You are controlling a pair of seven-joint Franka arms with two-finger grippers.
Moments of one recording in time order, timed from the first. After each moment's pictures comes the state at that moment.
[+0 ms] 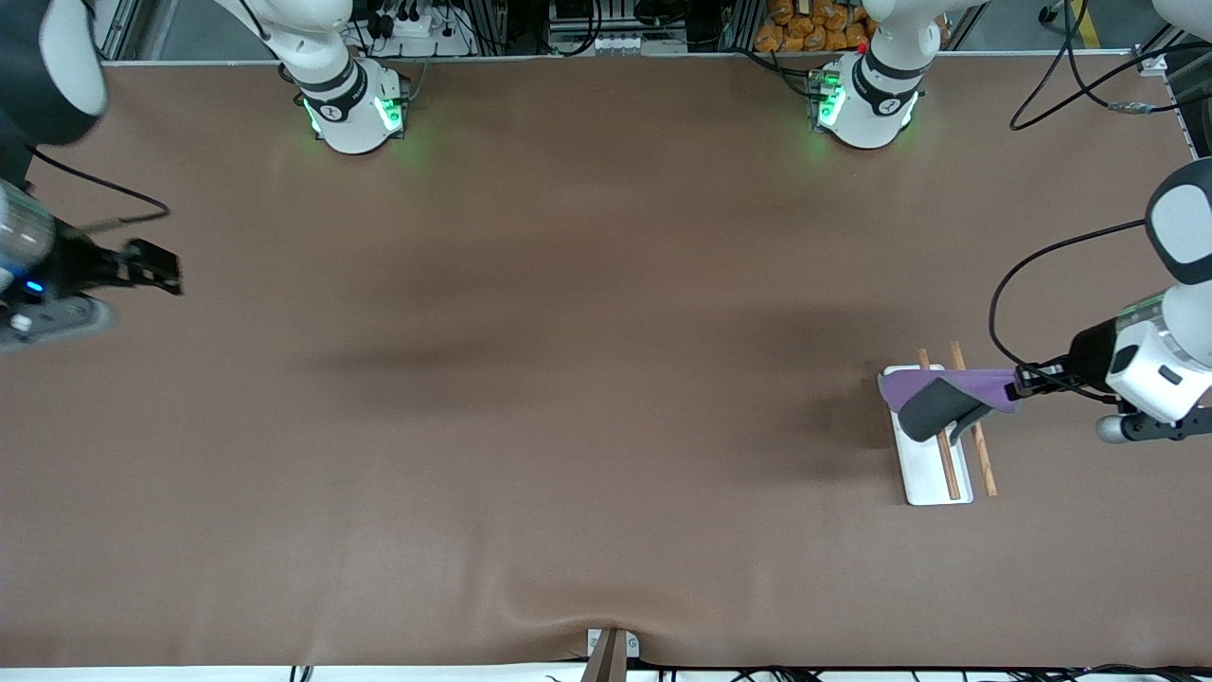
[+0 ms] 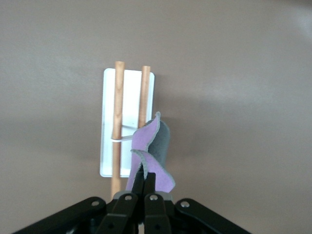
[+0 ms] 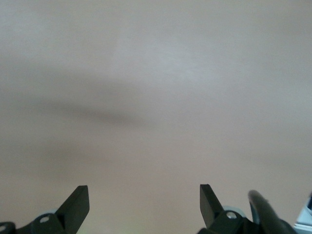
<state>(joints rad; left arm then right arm) 0.28 0.32 -0.25 -1.60 -0.10 1.93 -0.02 -0.26 0.09 0.27 -1.53 -0.14 1.54 -0.24</state>
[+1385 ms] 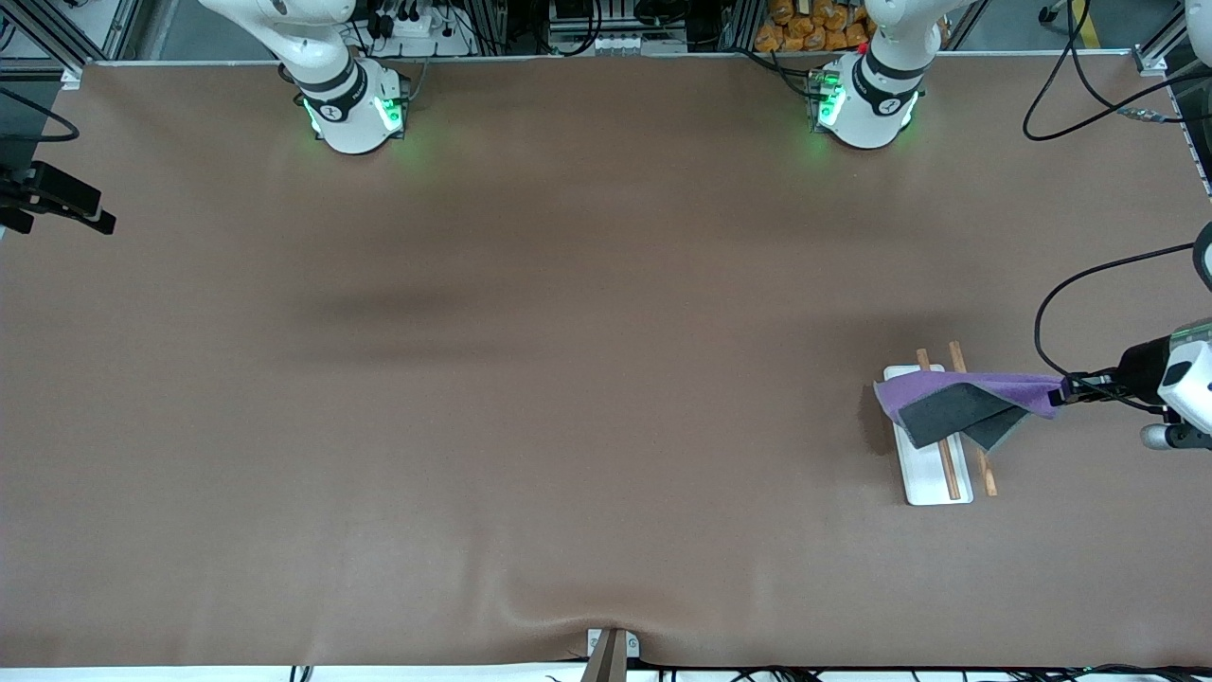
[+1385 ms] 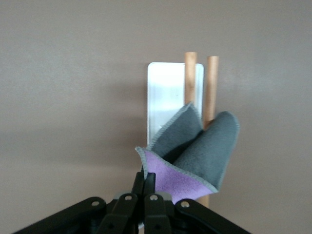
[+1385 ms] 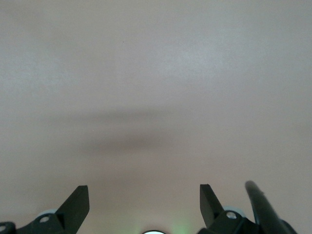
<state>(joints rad) 0.43 0.44 -0.25 -1.60 -0.10 1.97 0.21 -0.14 -0.03 0.03 -1.54 0.04 1.45 -0.07</state>
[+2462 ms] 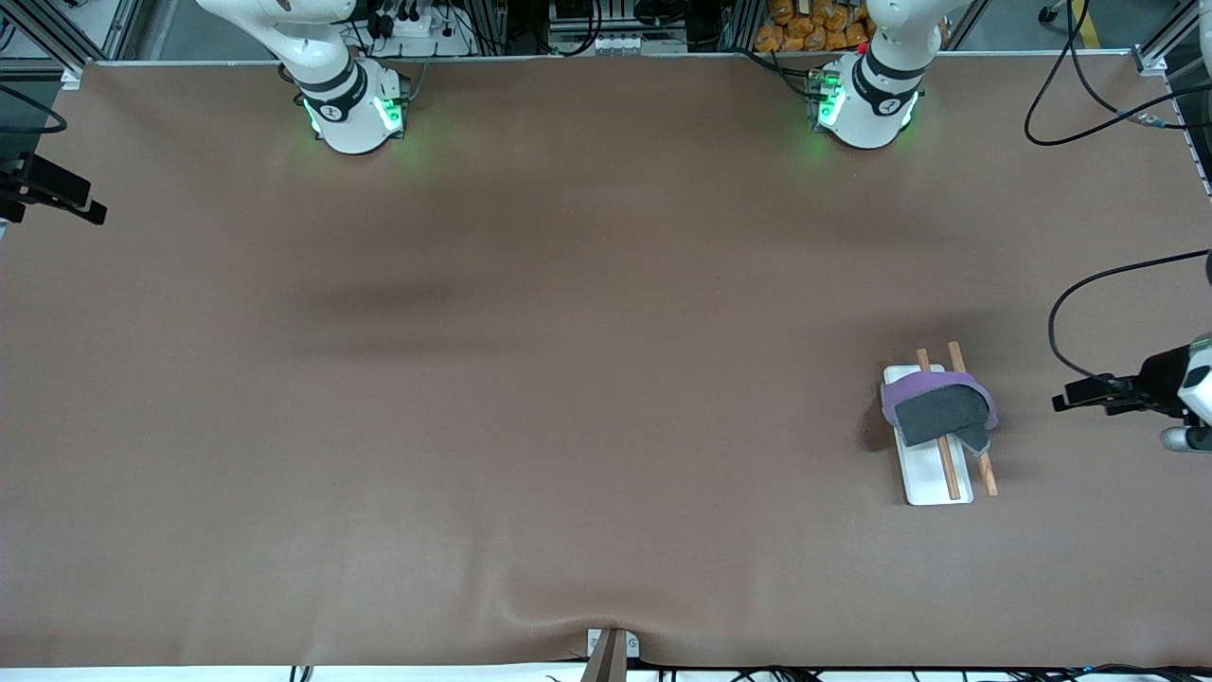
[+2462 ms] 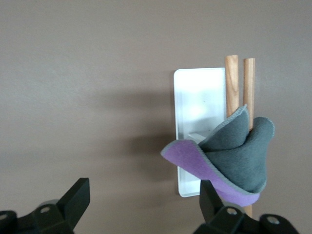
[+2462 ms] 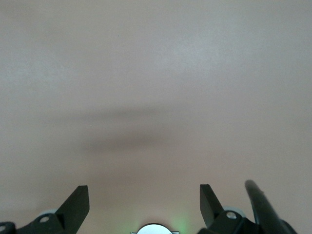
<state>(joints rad) 0.50 0.48 -0.25 -1.58 -0.10 2.03 0.35 -0.08 -0.04 -0.06 -1.54 0.04 1.42 -0.07</state>
